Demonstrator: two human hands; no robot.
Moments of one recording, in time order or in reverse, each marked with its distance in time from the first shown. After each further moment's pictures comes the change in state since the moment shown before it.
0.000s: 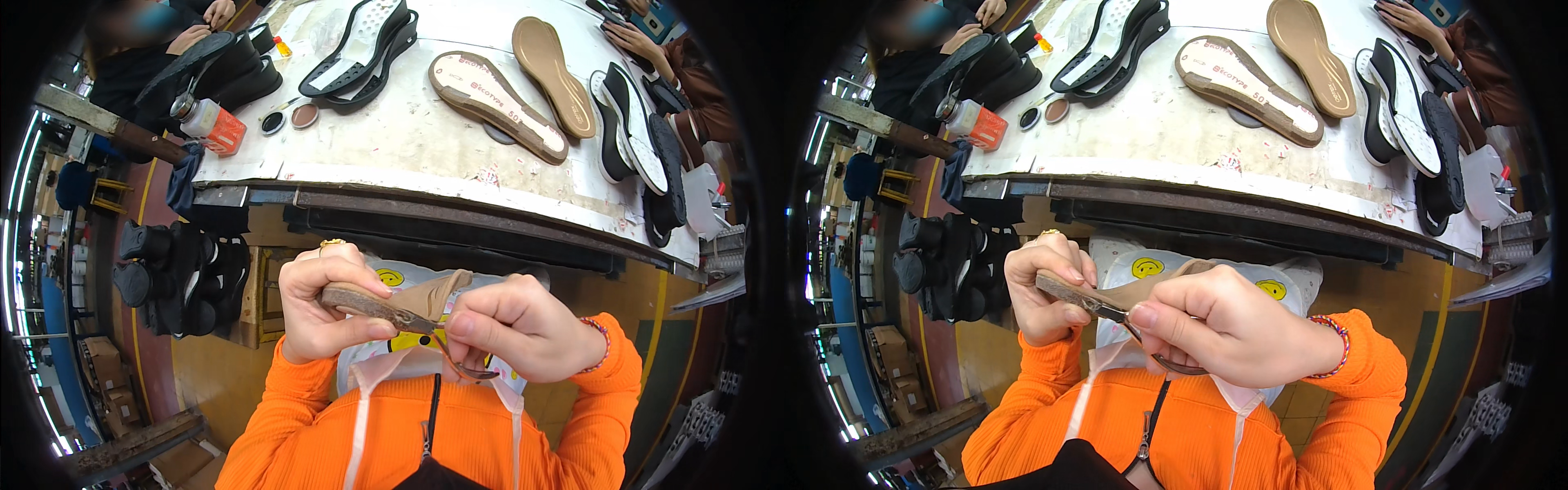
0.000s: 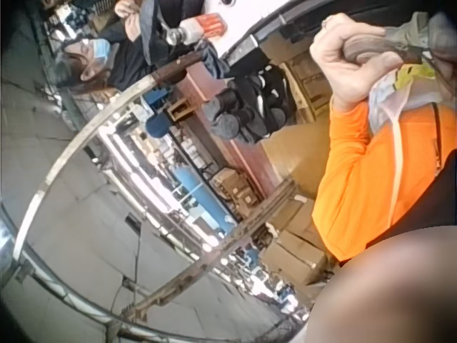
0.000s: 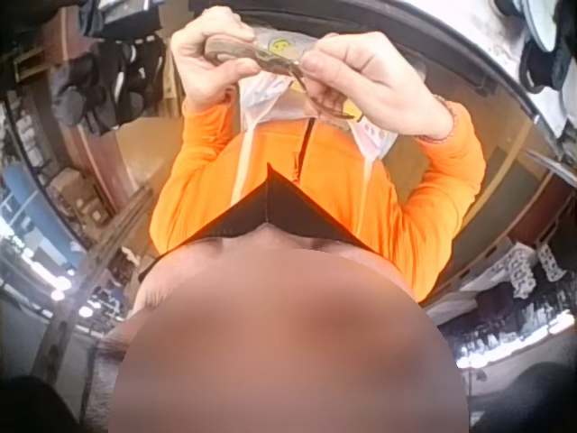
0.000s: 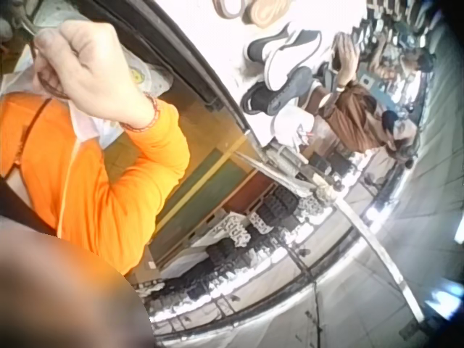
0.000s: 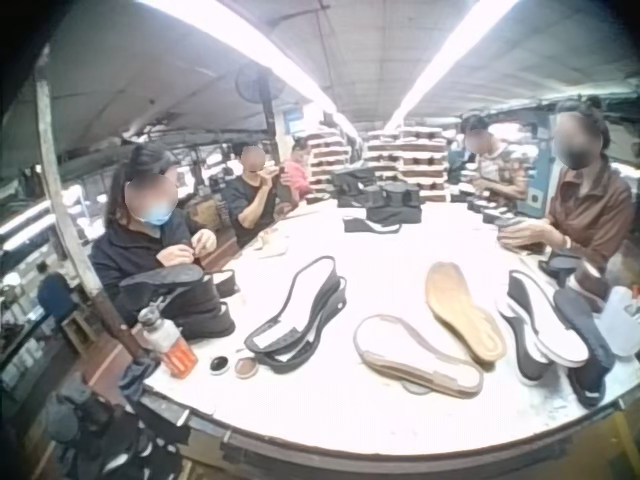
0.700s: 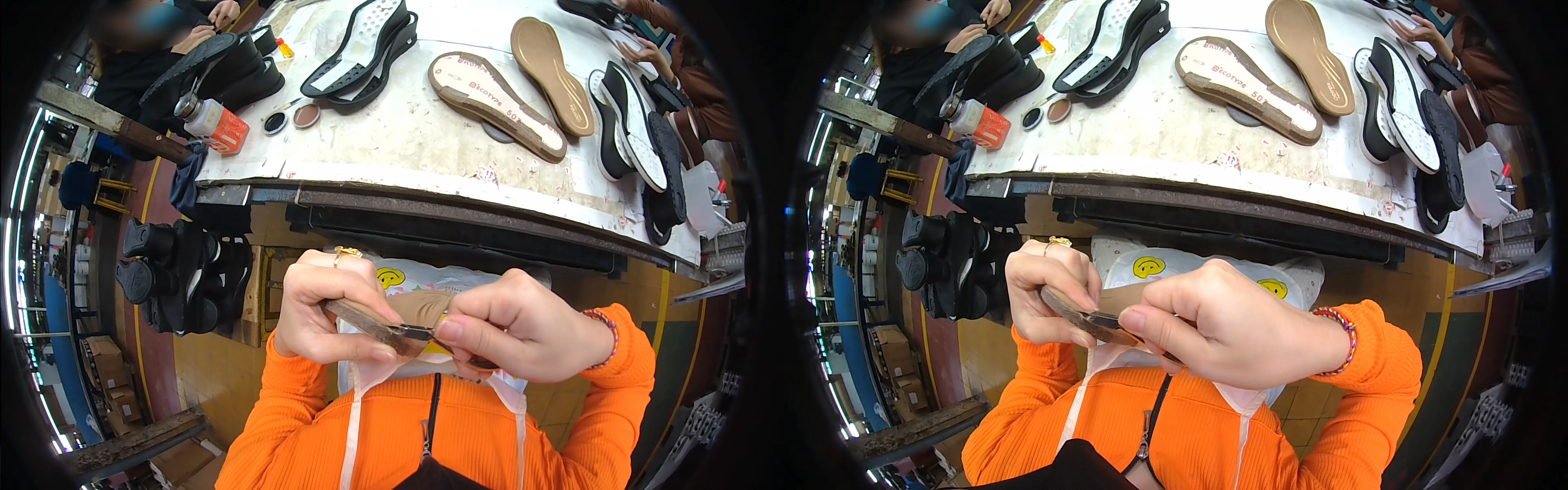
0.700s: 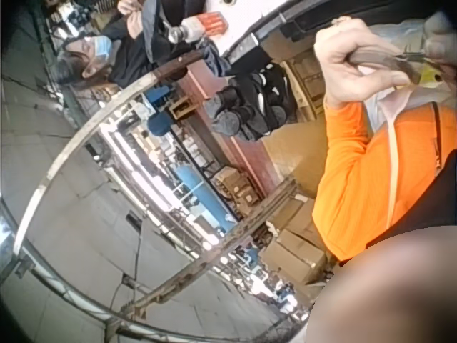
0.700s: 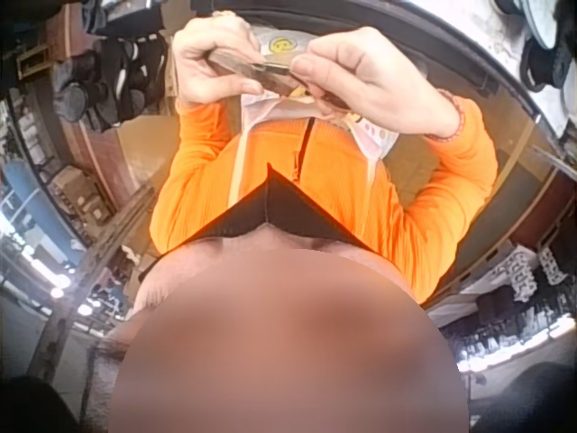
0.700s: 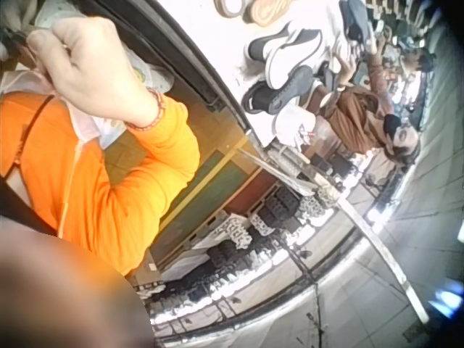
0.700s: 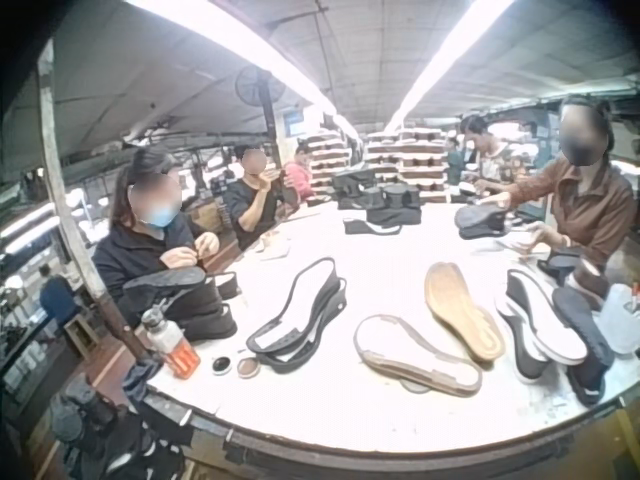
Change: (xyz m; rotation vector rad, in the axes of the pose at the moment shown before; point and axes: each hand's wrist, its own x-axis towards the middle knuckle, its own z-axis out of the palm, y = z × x) left_hand 0.012 0.013 -0.005 0.004 -0.322 -0.009; right_hand -0.003 -0.002 0.001 -0.264 -0.011 -0.098
